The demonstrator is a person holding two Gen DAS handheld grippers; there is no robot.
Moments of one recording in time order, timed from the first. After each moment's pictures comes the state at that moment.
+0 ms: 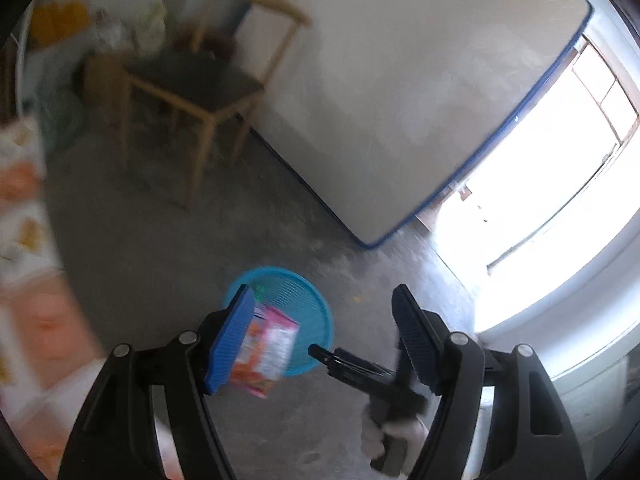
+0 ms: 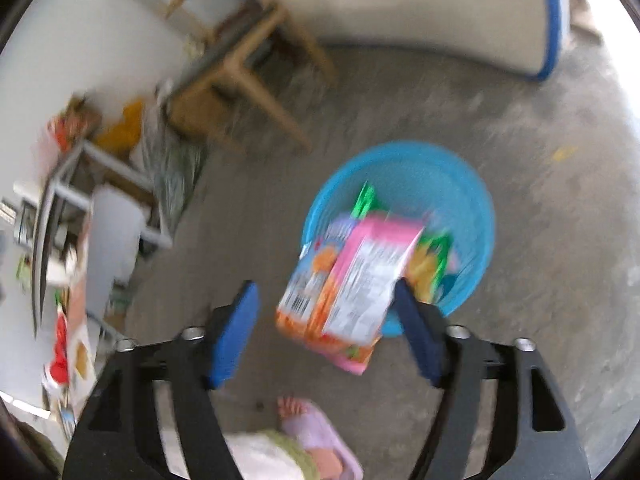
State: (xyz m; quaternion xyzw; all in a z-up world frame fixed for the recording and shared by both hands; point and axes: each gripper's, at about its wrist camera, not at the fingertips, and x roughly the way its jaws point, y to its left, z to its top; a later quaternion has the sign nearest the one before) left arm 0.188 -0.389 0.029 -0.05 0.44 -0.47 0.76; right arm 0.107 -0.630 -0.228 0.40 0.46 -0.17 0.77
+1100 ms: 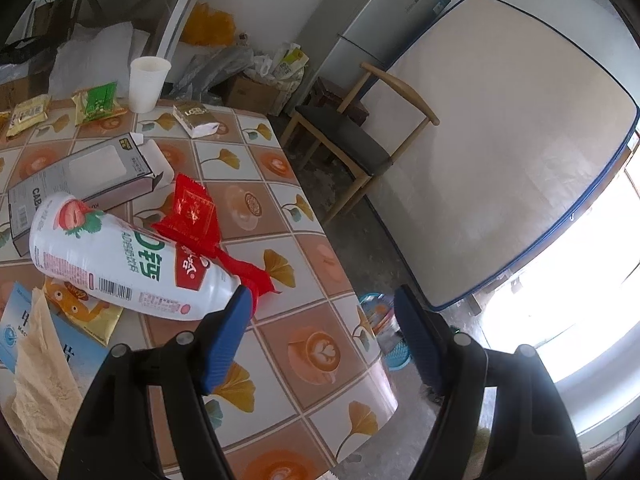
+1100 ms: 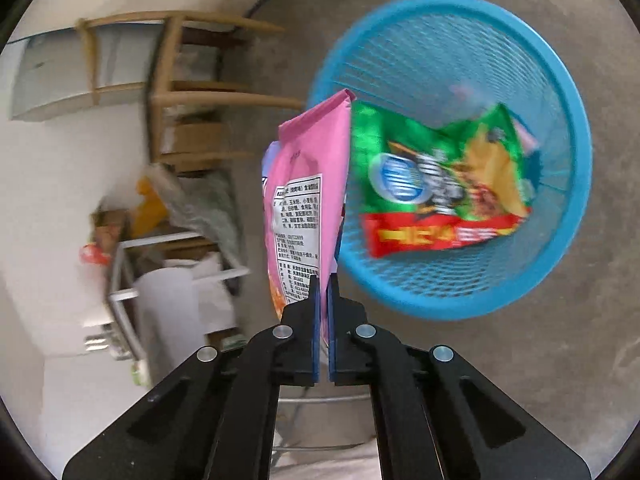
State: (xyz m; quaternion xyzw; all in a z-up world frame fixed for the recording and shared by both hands) left arm 0.188 -0.092 0.018 -0.16 0.42 -0.32 0.83; right arm 0.116 -0.666 -0.304 0.65 0.35 -0.11 0.66
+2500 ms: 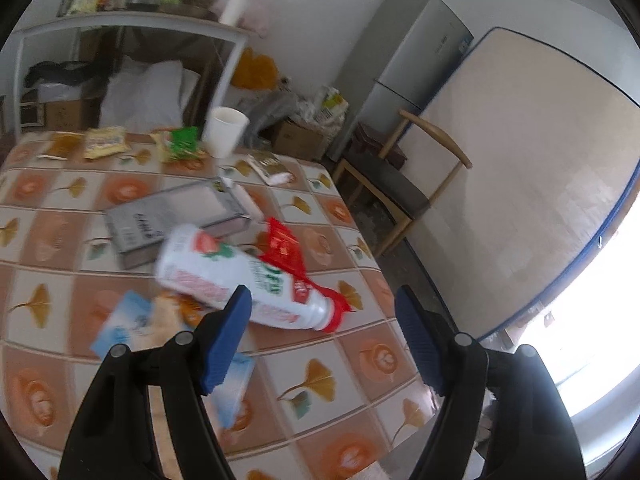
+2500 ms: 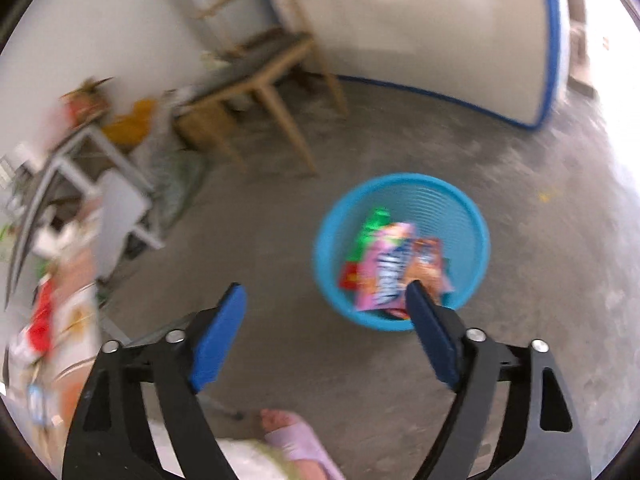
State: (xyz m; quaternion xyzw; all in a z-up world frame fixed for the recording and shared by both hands) left arm 0.154 0.000 0.046 -0.16 0.36 -0.23 0.89; right arm 0.096 -0.527 -0.163 0.28 0.38 -0.18 0.86
